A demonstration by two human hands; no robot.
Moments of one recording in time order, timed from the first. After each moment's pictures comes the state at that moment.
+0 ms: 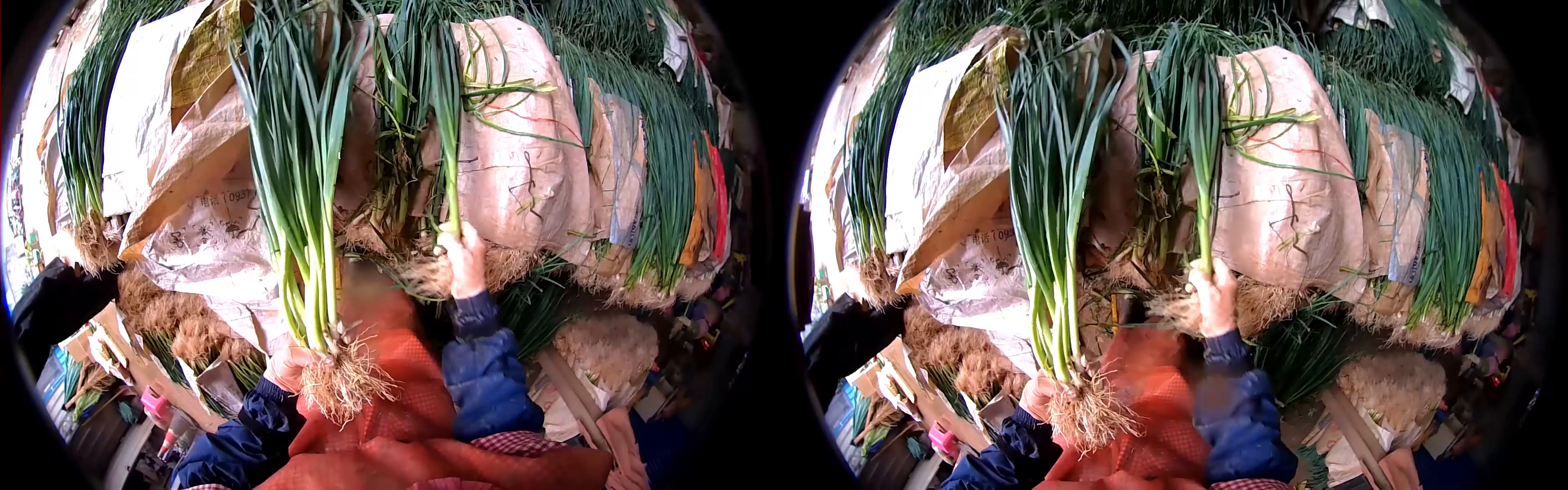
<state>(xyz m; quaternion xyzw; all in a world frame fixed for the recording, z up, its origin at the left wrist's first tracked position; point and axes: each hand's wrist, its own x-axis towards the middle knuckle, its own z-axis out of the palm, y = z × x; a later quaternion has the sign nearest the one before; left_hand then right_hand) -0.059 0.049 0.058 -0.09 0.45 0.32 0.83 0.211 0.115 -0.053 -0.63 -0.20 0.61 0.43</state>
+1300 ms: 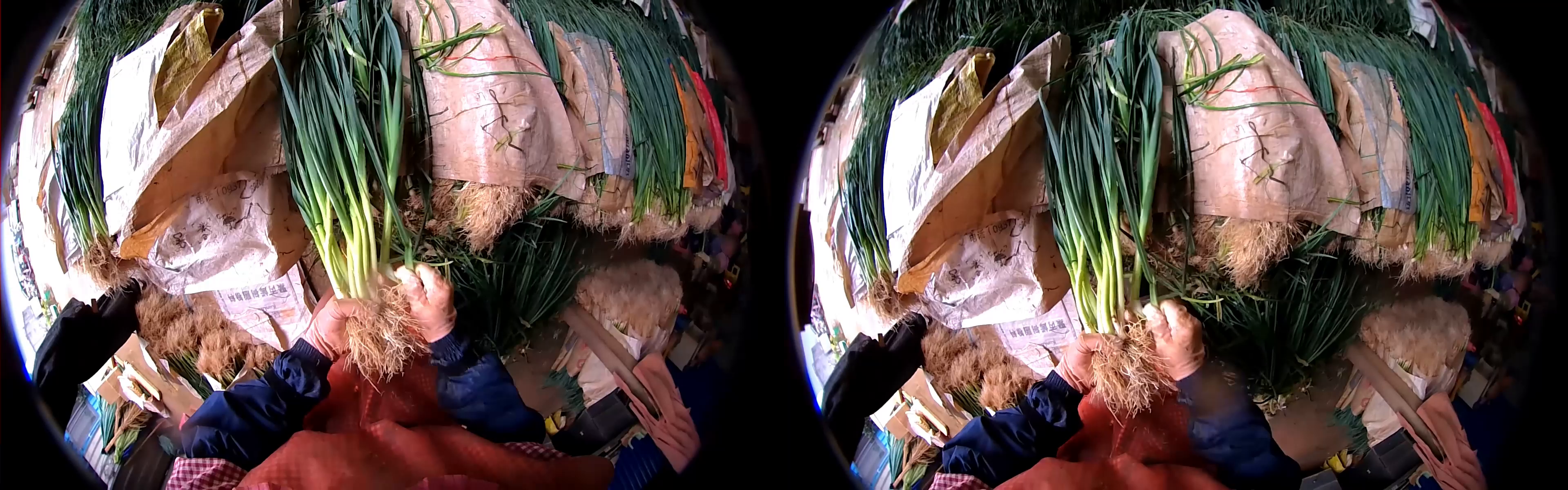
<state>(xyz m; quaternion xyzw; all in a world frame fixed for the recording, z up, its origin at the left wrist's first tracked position) -0.021 0.022 0.018 -0.18 0.41 0.19 0.87 0.149 -0.018 -0.011 -0.71 -0.41 0.42 0.38</state>
